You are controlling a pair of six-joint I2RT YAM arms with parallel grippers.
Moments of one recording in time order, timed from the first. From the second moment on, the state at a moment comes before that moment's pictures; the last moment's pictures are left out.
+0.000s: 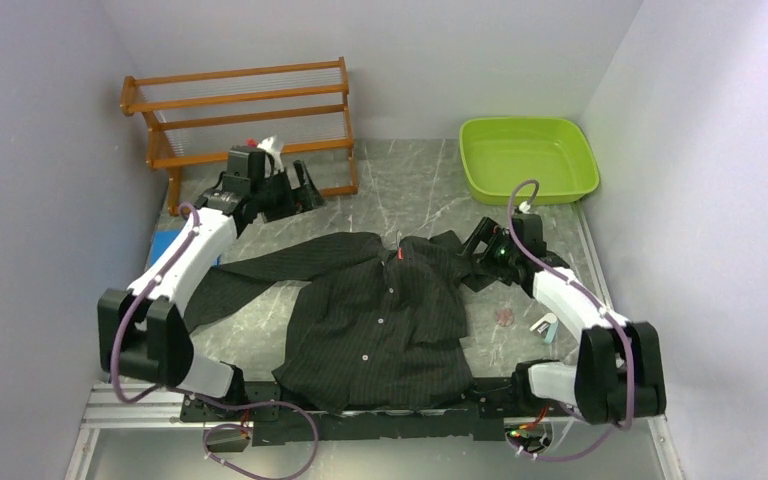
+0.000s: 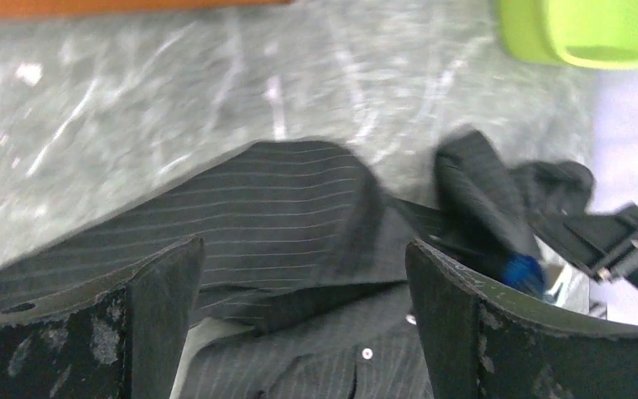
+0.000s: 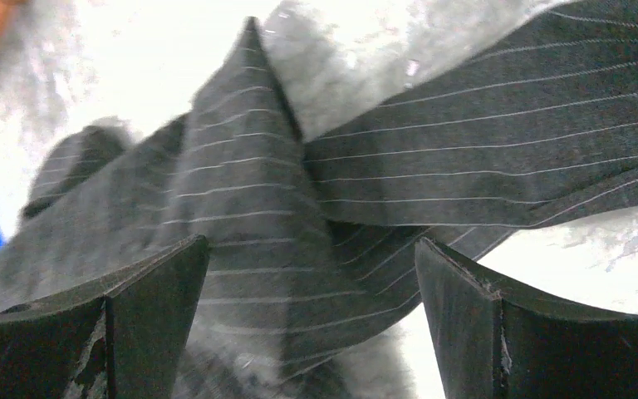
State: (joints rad) left arm -0.28 1.40 1.22 -0.44 0.26 -0.47; right arm 0.11 1.18 0.61 -0.17 -0.17 0.67
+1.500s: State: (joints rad) left arm 0.22 1.82 1.23 -0.52 0.21 -0.49; right arm 0.05 1.54 0.98 -0.25 -0.08 0.46
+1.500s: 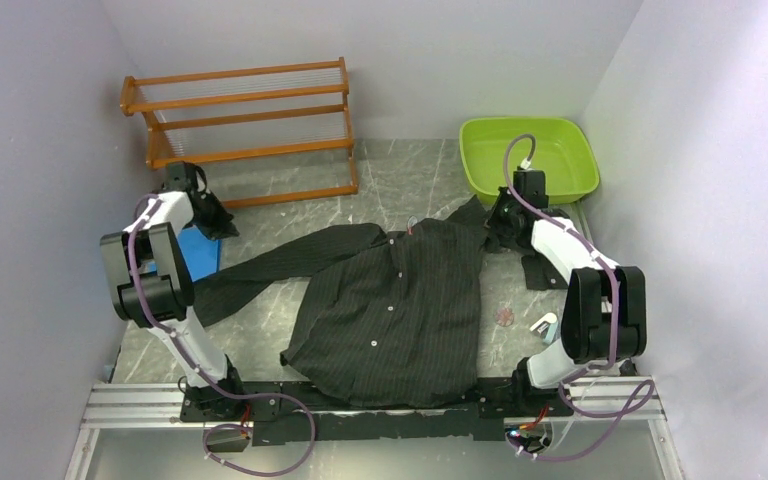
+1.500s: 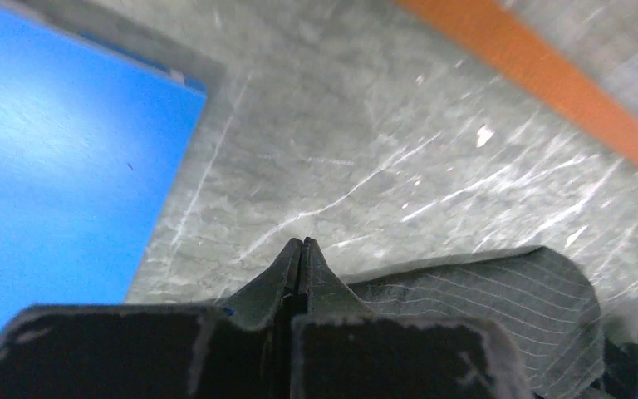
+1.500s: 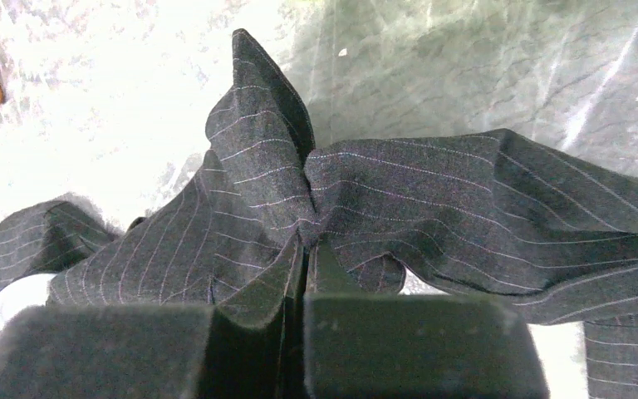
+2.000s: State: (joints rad) left arm -0.22 1.73 1.30 -0.57 0.05 -0.38; right arm 0.01 1.44 0.92 -0.26 -0.13 0.44
